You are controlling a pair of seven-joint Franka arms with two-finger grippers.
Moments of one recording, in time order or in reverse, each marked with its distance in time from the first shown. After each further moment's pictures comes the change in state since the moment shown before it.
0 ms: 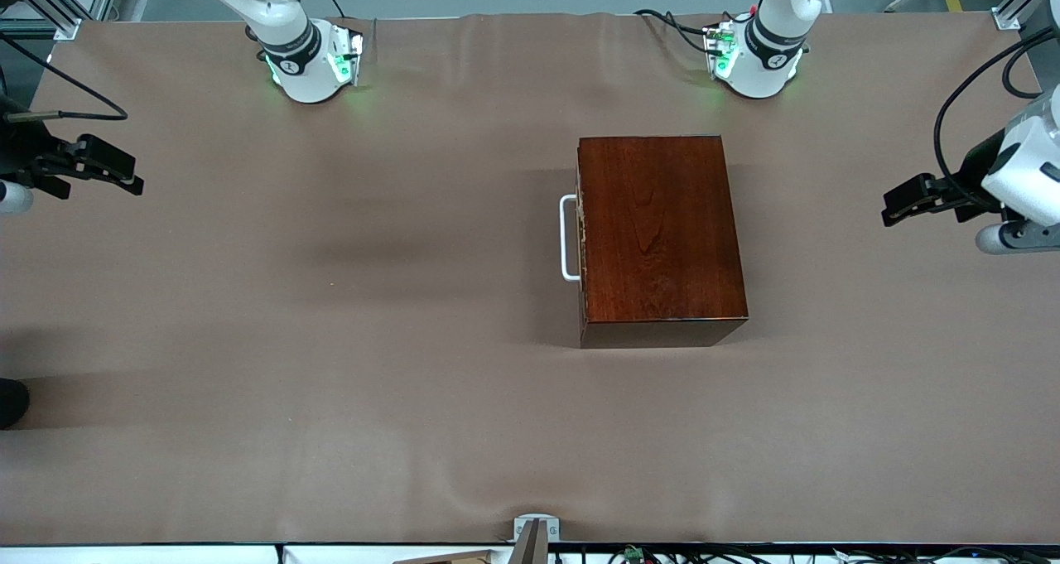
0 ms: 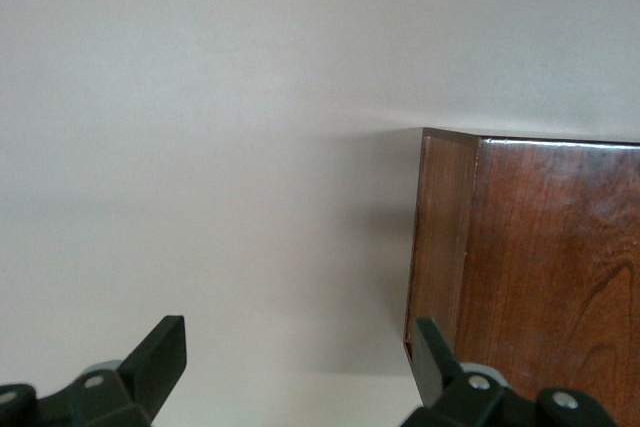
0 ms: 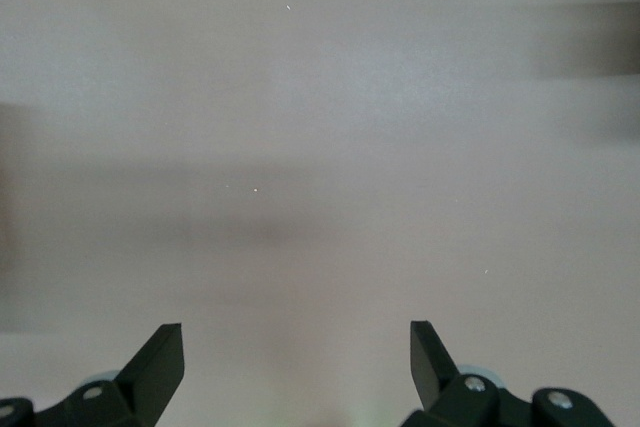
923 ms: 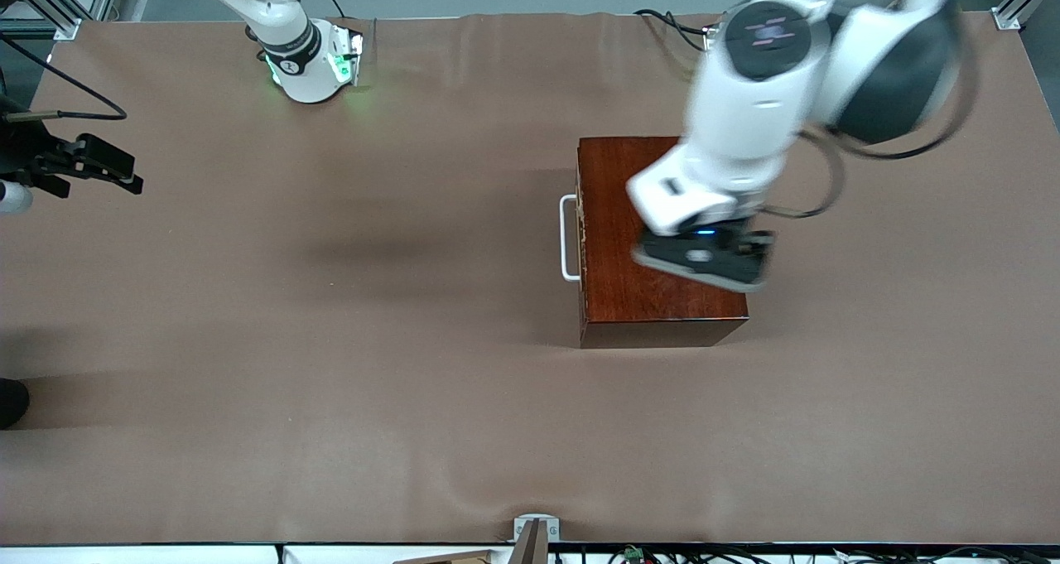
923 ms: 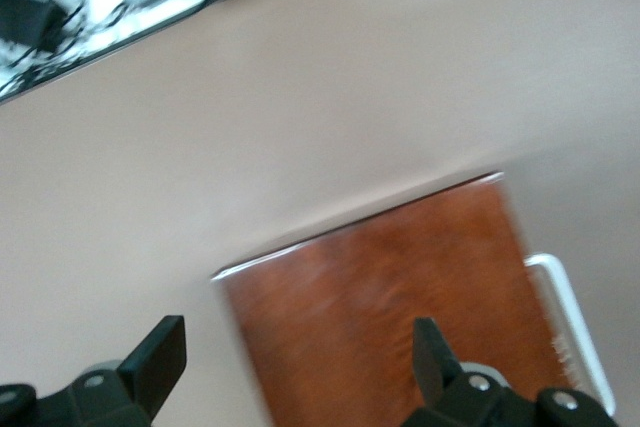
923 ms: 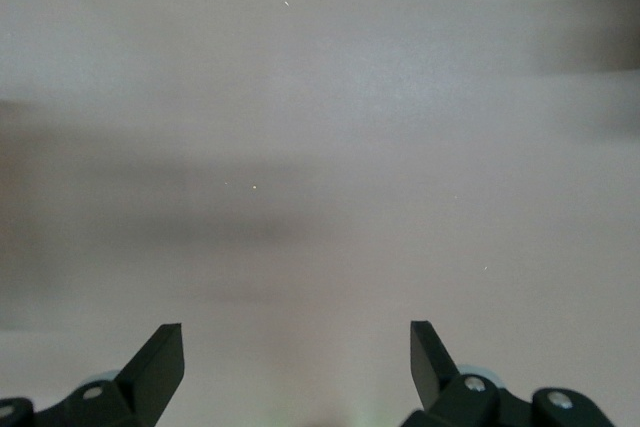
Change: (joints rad) left arm -0.178 0.274 -0.294 0.266 0.256 0.087 -0.102; right arm -0.001 0.000 -0.001 0.000 0.000 -0.007 0.000
